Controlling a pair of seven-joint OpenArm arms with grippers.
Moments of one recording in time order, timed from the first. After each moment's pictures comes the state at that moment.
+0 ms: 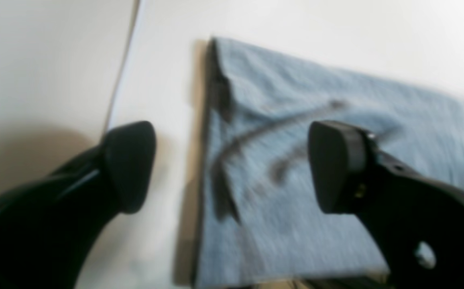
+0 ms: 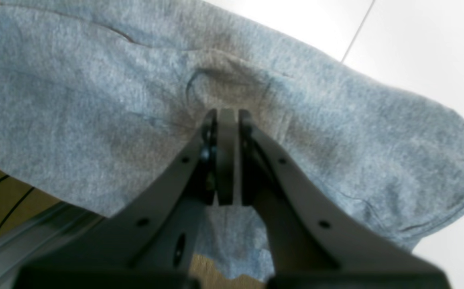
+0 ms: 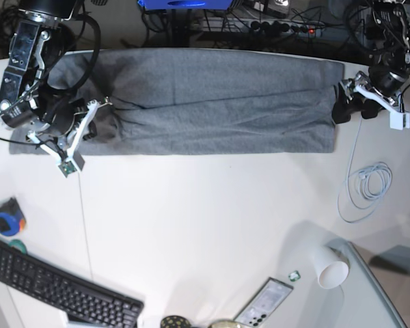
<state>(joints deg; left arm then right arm) 17.9 -17.4 -37.6 74.2 -37.7 -40.7 37.8 -8.6 -2.2 19.5 99.8 8.2 40.2 -66.5</state>
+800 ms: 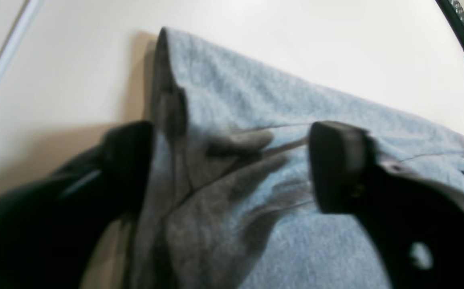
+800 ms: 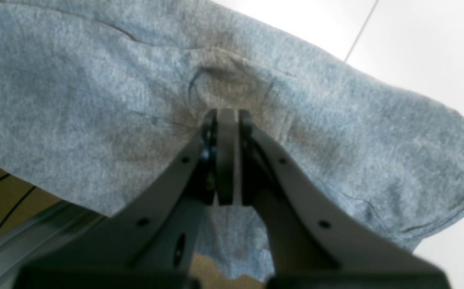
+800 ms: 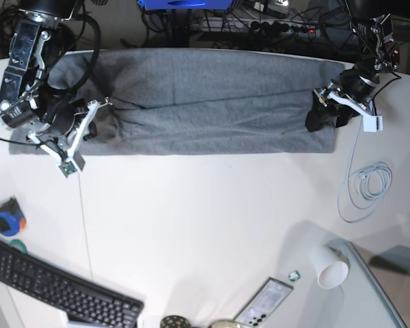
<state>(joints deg) 11.1 -15.8 -28.6 56.1 -31.2 -43.3 21.0 -8.6 -2.2 19.4 99.8 8.2 40.2 -66.5</state>
